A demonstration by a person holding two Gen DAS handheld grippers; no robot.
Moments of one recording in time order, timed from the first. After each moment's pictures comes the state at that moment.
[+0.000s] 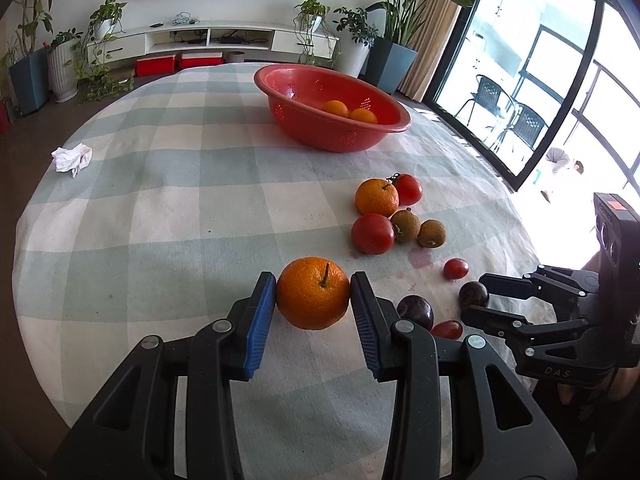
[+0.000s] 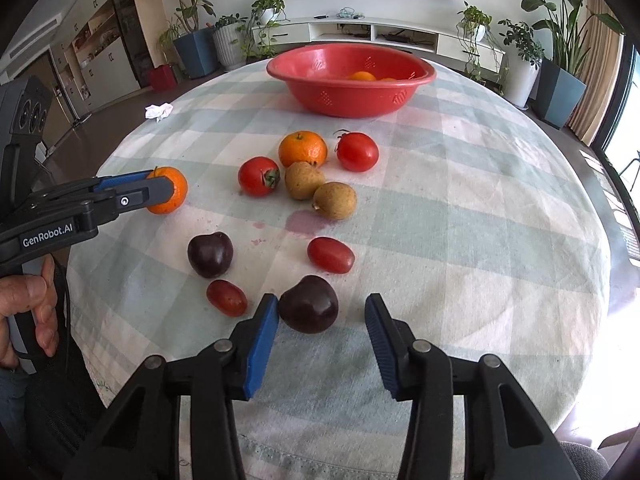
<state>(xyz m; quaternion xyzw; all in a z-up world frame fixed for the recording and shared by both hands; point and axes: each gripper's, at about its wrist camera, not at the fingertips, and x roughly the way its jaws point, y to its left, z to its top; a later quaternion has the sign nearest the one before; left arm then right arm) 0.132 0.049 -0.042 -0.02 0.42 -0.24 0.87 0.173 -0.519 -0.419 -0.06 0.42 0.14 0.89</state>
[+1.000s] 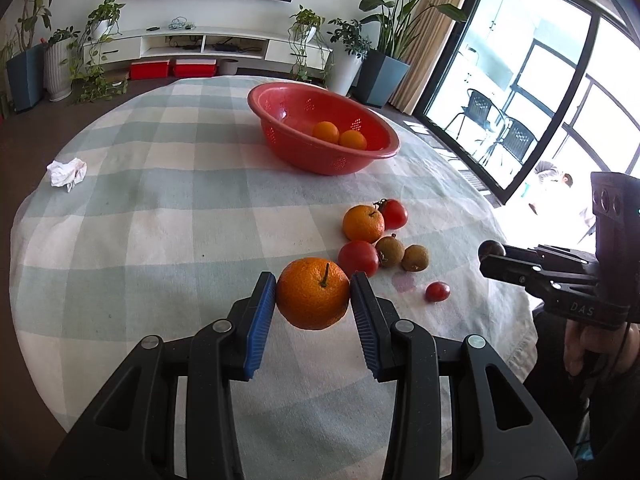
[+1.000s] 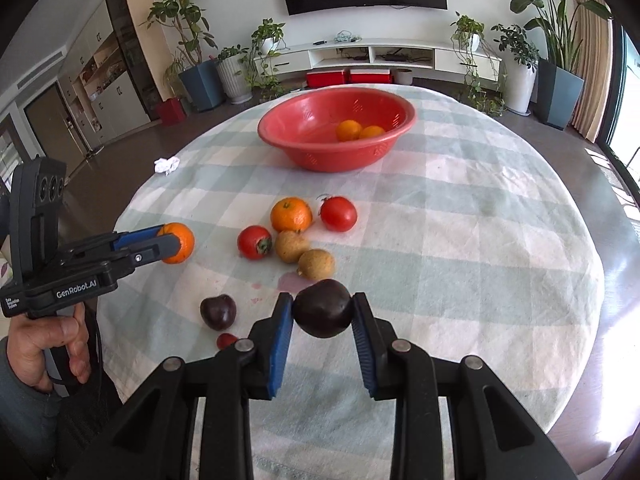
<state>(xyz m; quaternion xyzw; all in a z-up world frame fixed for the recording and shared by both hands) 0.139 0.050 -0.022 -0.05 0.40 -0.25 0.88 0.188 -0.556 -0.365 0.00 0.37 0.16 0.91</state>
